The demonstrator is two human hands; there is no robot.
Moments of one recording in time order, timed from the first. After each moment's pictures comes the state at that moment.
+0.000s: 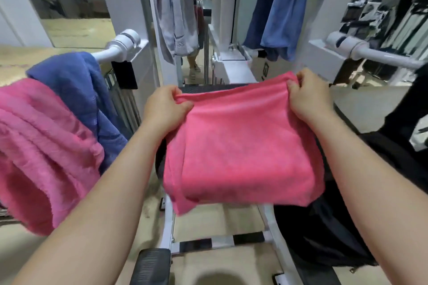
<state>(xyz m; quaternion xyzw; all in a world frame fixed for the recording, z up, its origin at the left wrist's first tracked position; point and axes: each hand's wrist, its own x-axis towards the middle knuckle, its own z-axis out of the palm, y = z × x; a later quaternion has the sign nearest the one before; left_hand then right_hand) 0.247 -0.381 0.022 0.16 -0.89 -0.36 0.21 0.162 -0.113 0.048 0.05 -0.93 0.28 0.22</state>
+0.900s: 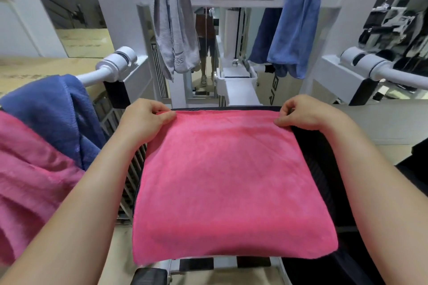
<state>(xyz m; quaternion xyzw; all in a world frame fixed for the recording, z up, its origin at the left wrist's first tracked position) 0.212 -0.413 0.034 0.18 -0.91 -0.33 0.19 0.085 -0.103 0.062 0.19 -0.96 0.22 -0.08</state>
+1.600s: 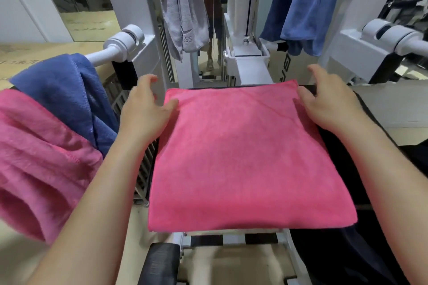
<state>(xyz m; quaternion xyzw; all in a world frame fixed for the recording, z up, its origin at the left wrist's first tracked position) 0.243 -0.406 0.021 0.24 -0.89 -0.28 0.25 0.123 -0.105 0.039 0.14 -0.96 0.21 0.14</state>
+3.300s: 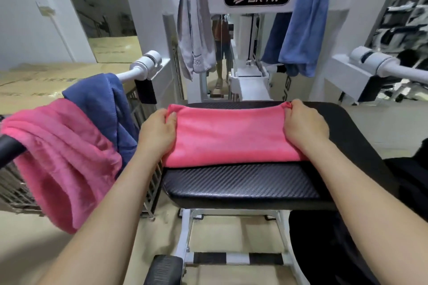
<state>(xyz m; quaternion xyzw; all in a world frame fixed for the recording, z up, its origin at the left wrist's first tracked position) 0.267 -0.394 0.013 0.26 -0.89 -0.29 0.25 0.144 -0.124 0.024 0.08 -0.97 0.19 0.12</state>
